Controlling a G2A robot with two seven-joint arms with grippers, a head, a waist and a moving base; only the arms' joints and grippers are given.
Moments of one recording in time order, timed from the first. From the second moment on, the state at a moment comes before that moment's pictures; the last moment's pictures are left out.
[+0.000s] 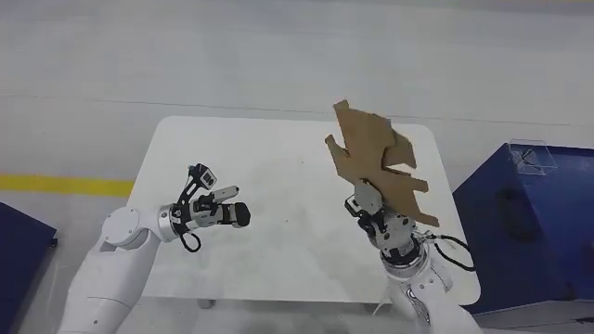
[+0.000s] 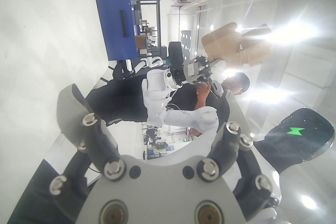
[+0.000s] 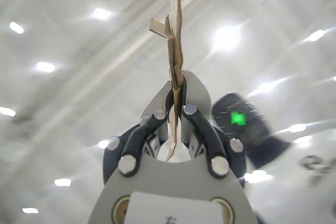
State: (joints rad) left arm 0.98 -1.18 -1.29 -1.13 -0.61 -0.21 -1.33; right arm -1.46 -1.18 1.26 -1.87 1.50 0.07 0.87
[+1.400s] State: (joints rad) left arm 1.01 -1.14 -1.19 -1.38 -0.60 0.03 -1.41; right arm -1.45 -1.13 1.35 -1.81 0.46 -0.08 0.85
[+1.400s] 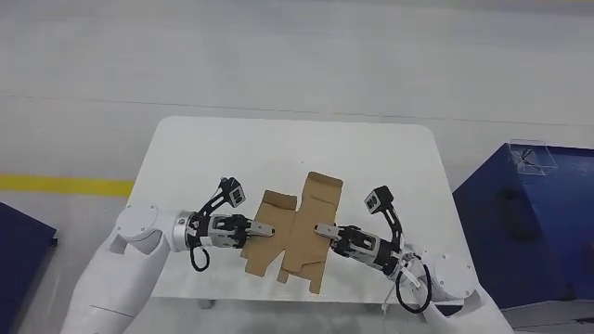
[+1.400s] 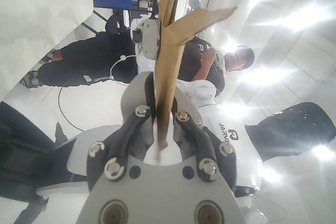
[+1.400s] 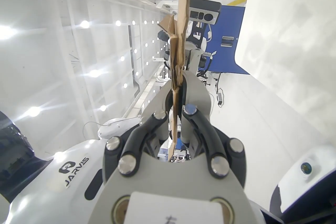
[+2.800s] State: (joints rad) left arm 1.01 -1.13 -1.19 -1.39 -0.58 -0.14 -1.40; right arm -1.35 -1.16 1.31 -1.61 0.82 0.02 0.80
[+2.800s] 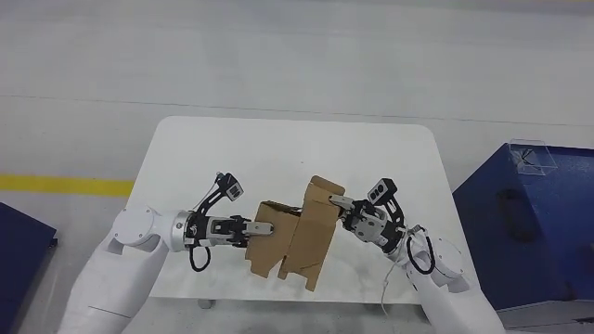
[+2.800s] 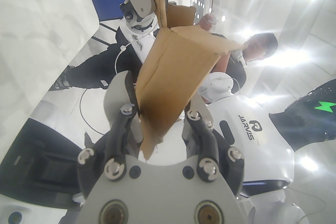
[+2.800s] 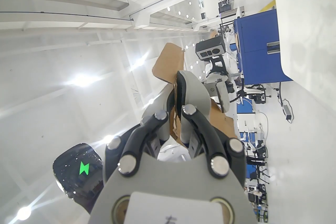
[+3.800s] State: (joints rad) left arm 0.96 -1.09 -1.07 -1.59 -0.50 -0.46 -1.37; right arm -1.33 -1.19 1.21 -1.69 0.69 -0.05 0.55
